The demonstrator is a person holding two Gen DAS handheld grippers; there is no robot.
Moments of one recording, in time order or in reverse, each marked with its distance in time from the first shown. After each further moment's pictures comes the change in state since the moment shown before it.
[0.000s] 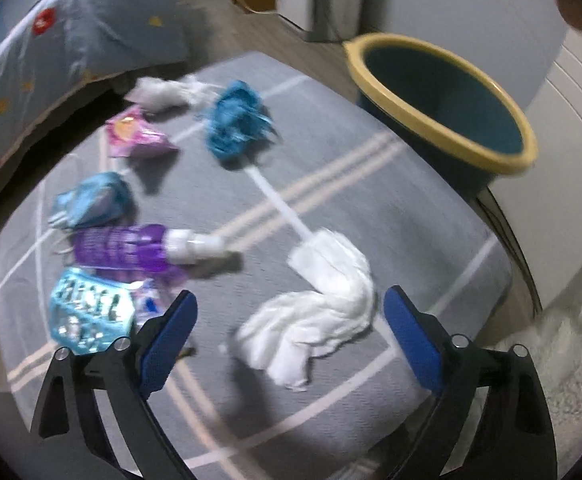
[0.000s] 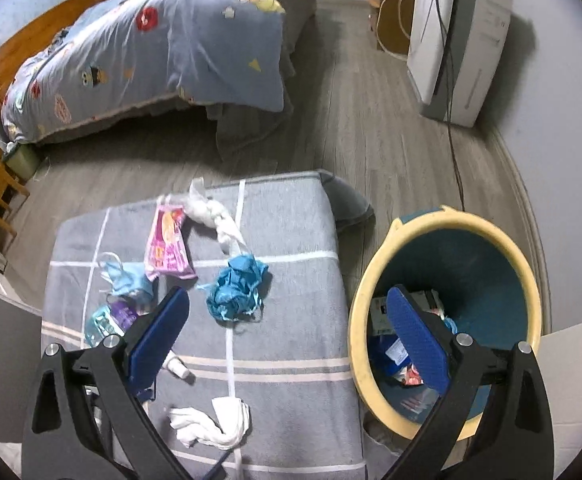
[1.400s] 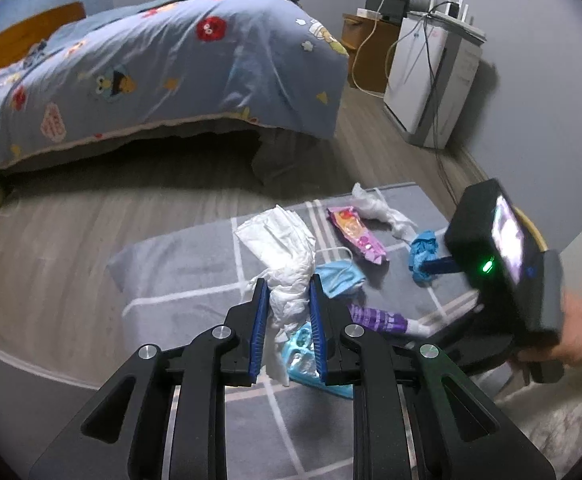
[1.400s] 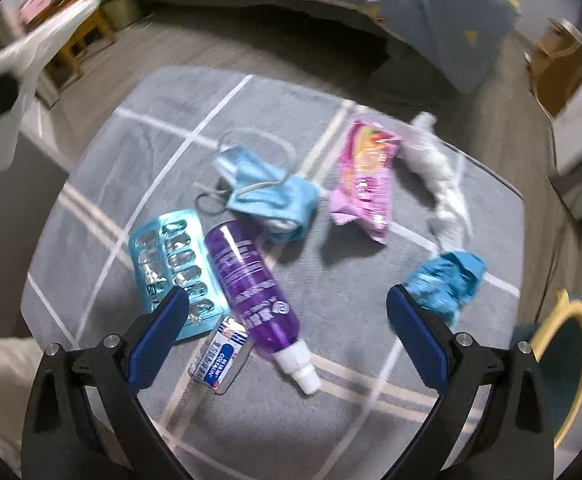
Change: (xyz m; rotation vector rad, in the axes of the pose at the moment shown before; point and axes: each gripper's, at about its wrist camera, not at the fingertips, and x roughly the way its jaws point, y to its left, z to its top) left arm -0.141 0.207 0.012 -0.319 -0.228 0.109; right arm 0.095 0.175 -0.050 -0.568 0.184 0.153
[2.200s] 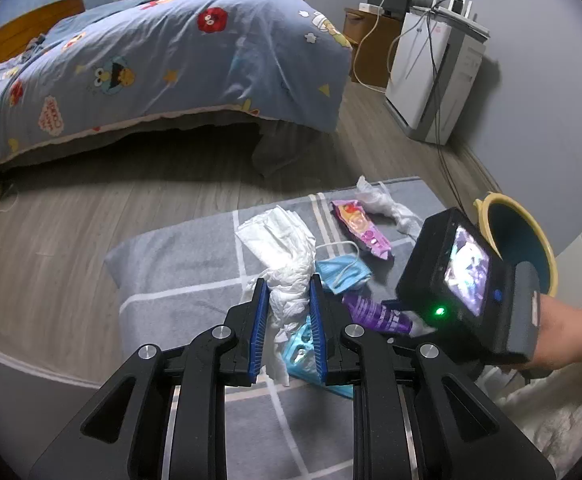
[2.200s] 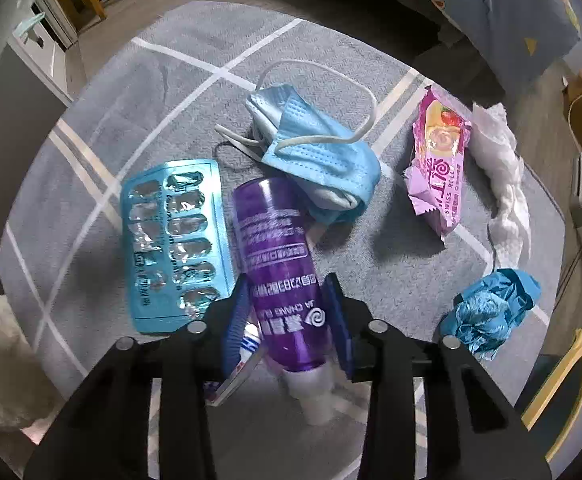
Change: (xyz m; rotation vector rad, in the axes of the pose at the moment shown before) left arm 0.008 0.006 -0.003 -0.010 0.021 0.003; right arm 0.041 0.025 -0.001 -0.092 0.112 0.051
